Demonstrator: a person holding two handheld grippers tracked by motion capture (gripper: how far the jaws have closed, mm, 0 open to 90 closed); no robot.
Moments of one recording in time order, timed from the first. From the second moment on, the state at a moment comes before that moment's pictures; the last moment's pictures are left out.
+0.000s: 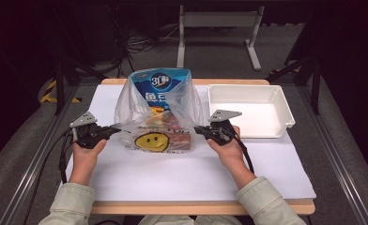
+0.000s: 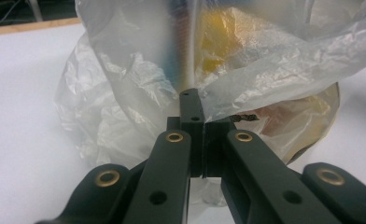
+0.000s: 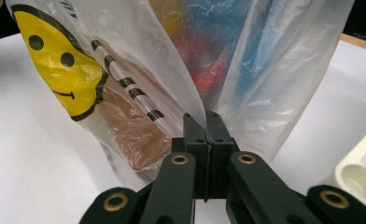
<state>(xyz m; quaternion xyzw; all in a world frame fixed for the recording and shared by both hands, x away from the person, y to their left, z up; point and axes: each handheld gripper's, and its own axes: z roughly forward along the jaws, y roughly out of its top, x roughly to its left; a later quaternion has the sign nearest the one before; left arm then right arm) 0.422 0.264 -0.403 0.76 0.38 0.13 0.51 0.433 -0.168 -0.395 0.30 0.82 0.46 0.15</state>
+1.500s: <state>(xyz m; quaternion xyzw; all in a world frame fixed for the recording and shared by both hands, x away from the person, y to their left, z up) 0.377 0.255 -0.346 0.75 0.32 0.18 0.55 0.408 -0.171 -0.379 0.27 0.80 0.51 0.18</state>
